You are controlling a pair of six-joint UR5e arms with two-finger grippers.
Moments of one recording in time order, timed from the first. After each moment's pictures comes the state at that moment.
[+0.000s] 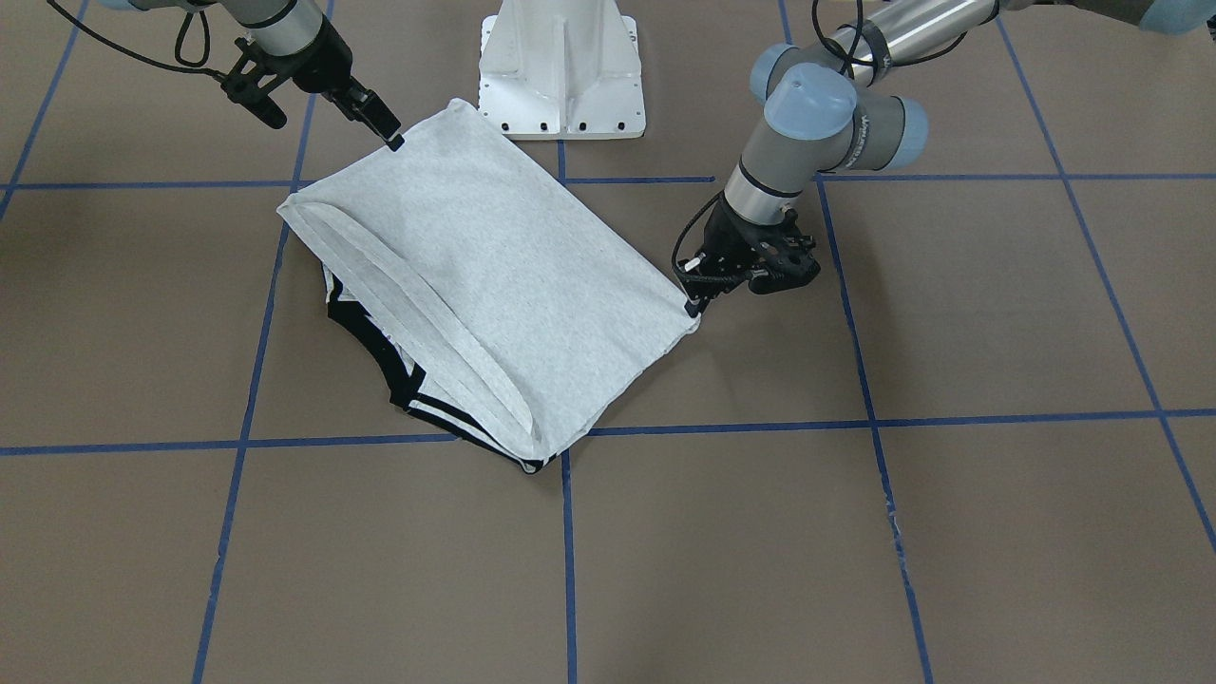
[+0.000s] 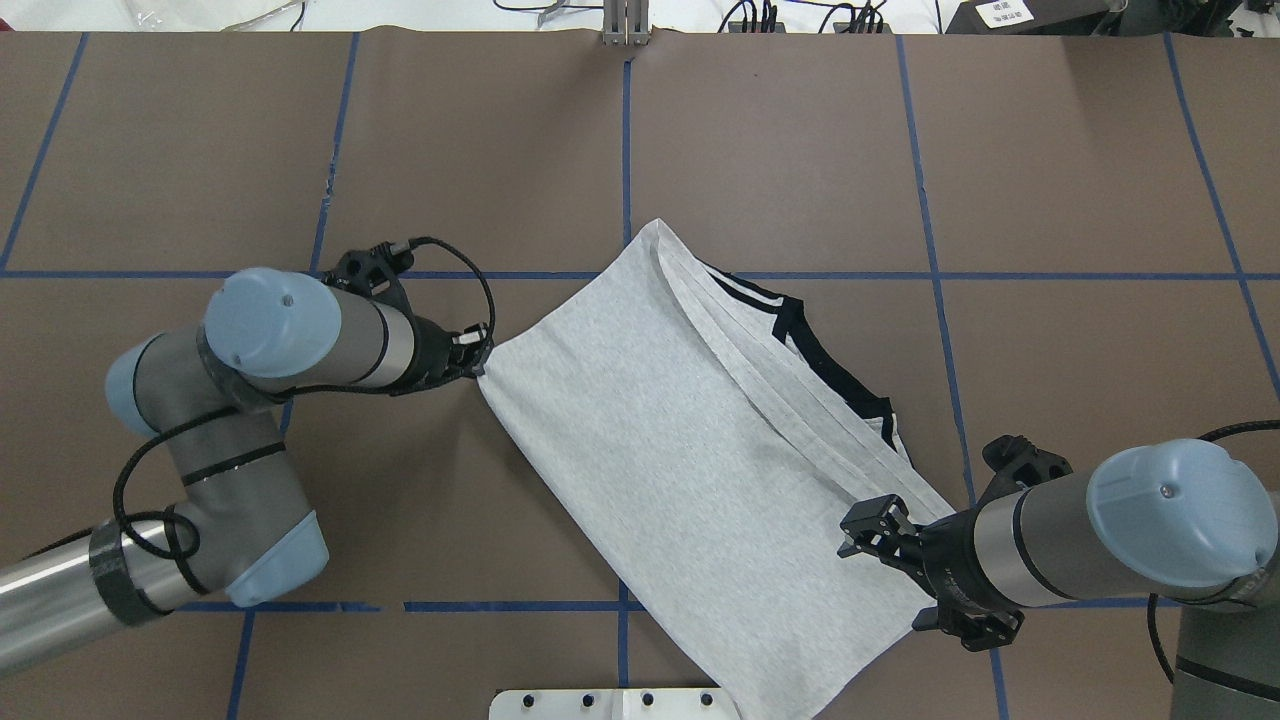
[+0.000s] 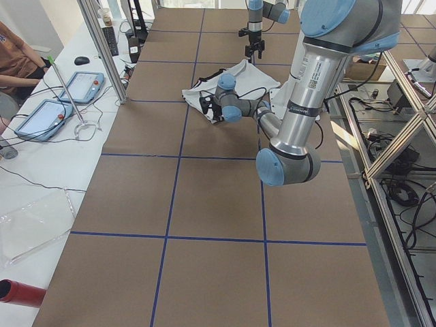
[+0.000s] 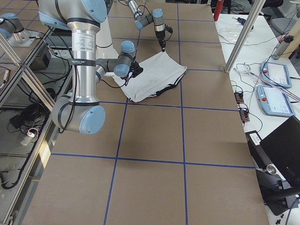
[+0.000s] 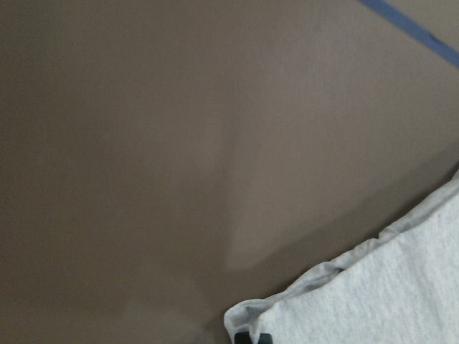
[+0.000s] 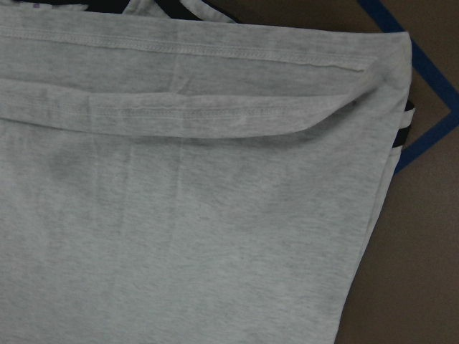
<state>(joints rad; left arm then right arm) -0.60 -2.04 -1.64 -2.10 -1.81 -1.63 0.33 -1.59 2.23 -1.21 1.92 2.17</state>
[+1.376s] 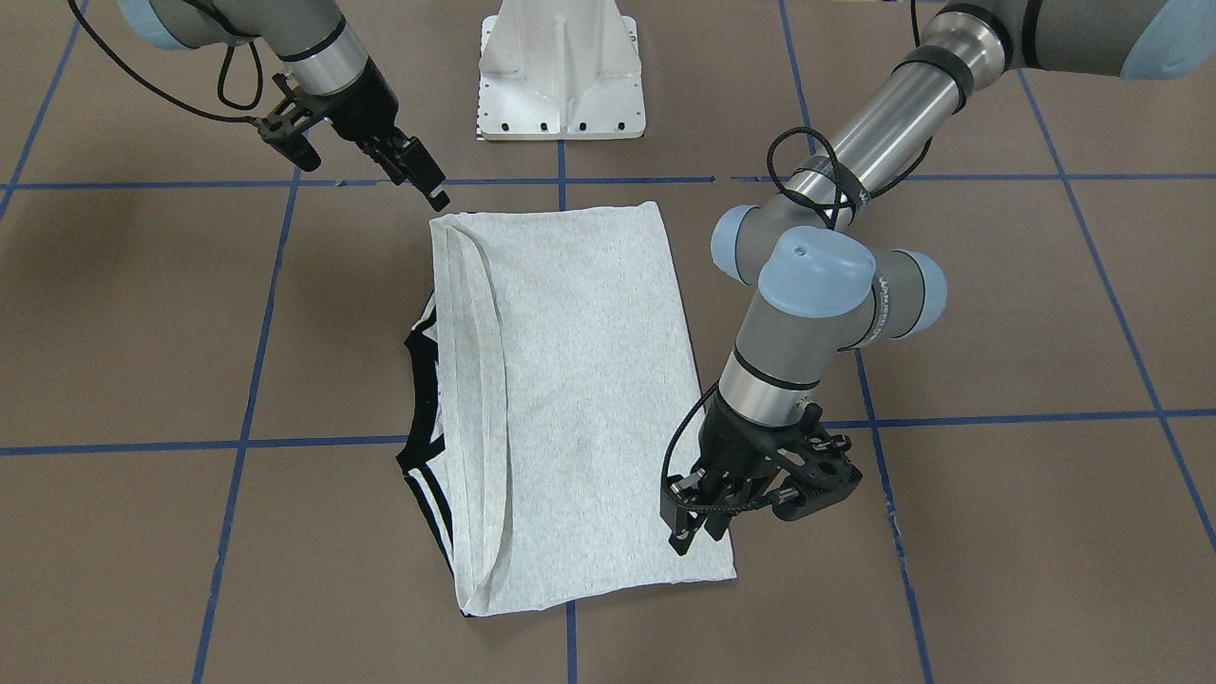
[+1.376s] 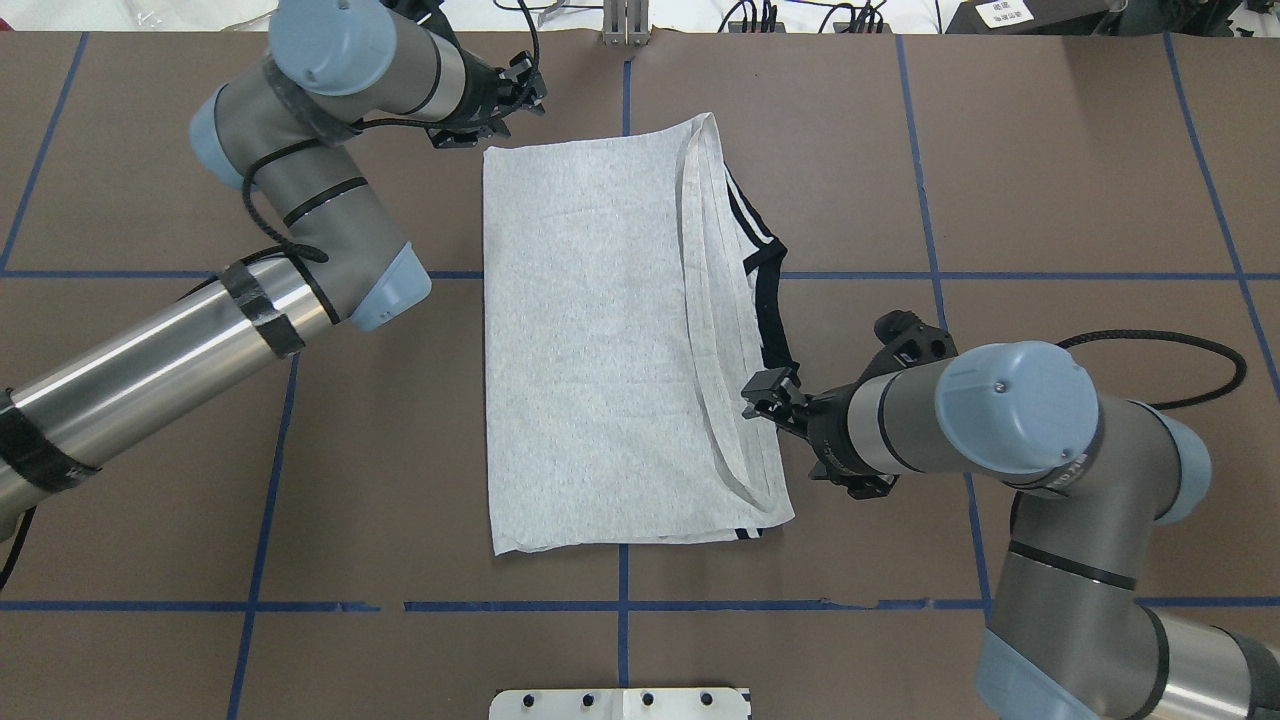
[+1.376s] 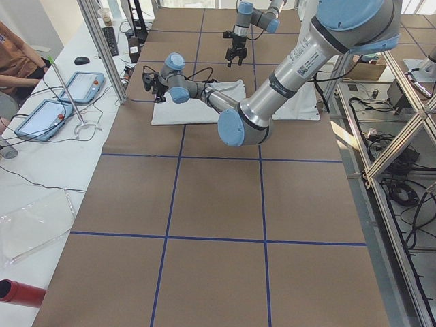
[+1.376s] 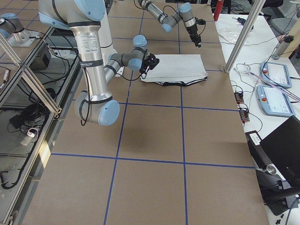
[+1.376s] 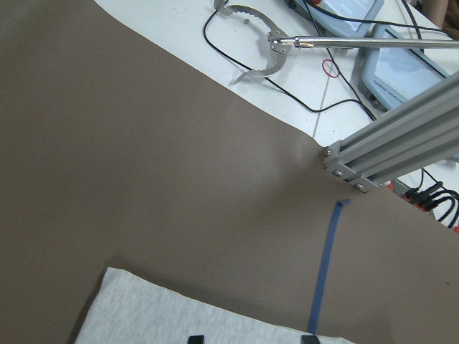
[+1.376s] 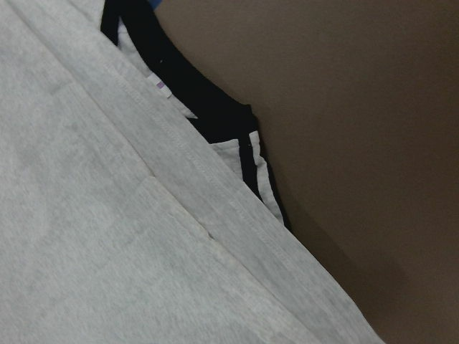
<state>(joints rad) -0.82 -2.36 -1.25 -2.30 -1.86 -1.57 0.44 -1.29 2.00 -1.26 1.77 1.93</state>
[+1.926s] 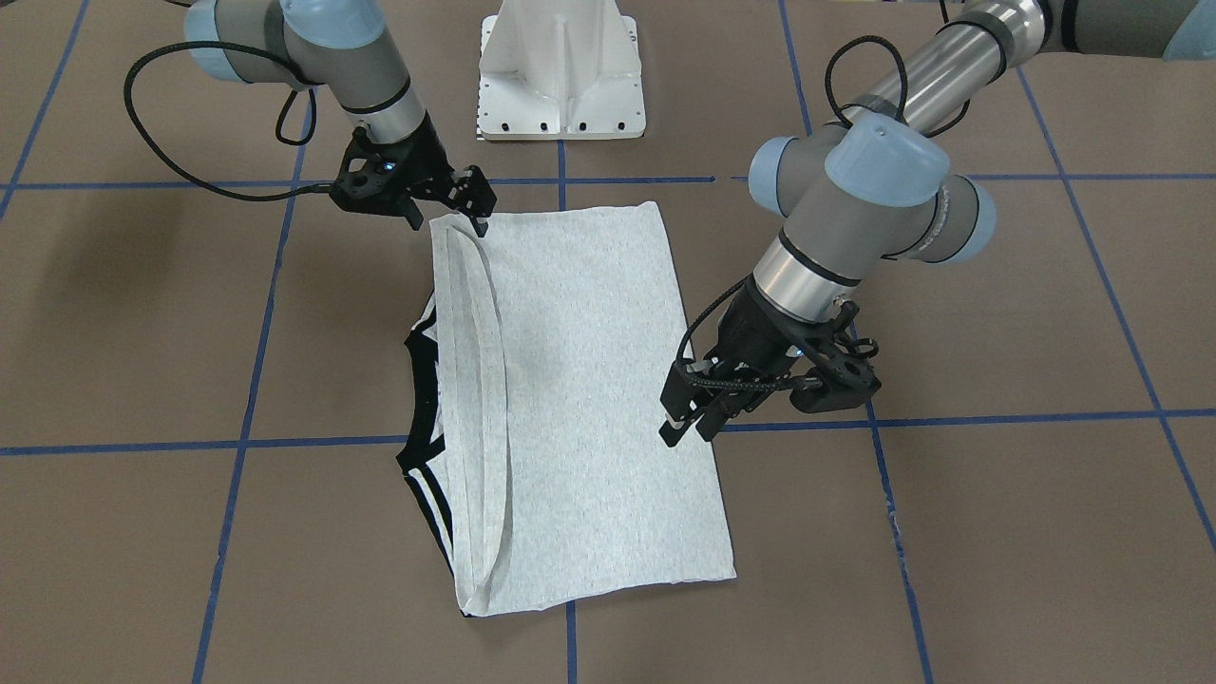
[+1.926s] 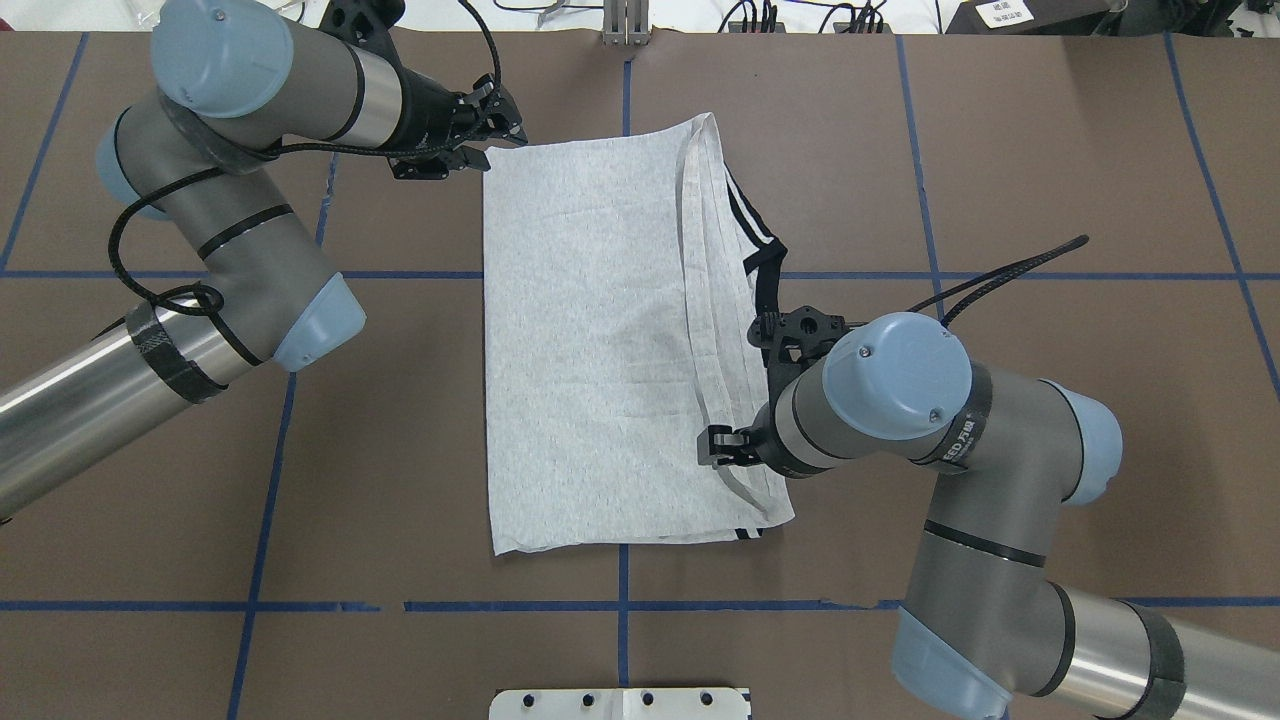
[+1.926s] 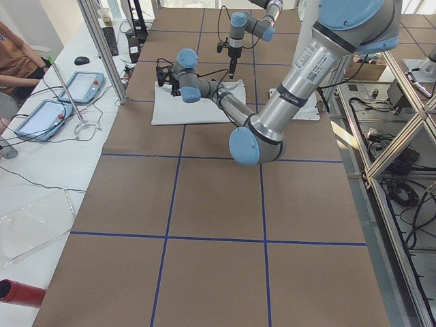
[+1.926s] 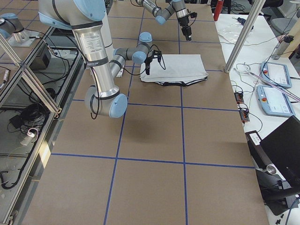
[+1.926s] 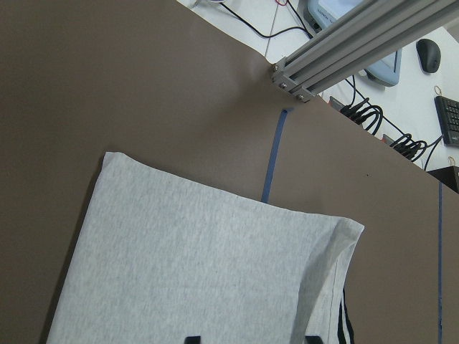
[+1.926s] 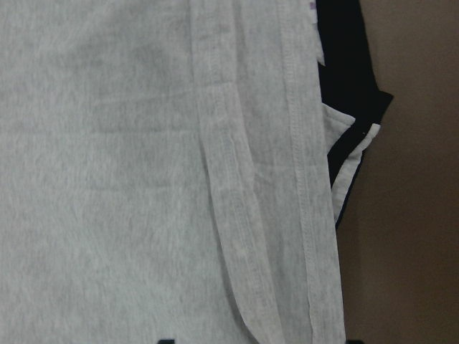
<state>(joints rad) -0.83 -2.23 -1.47 -2.29 -1.95 -1.58 0.43 -1.16 1.93 -1.47 1.86 1.20</state>
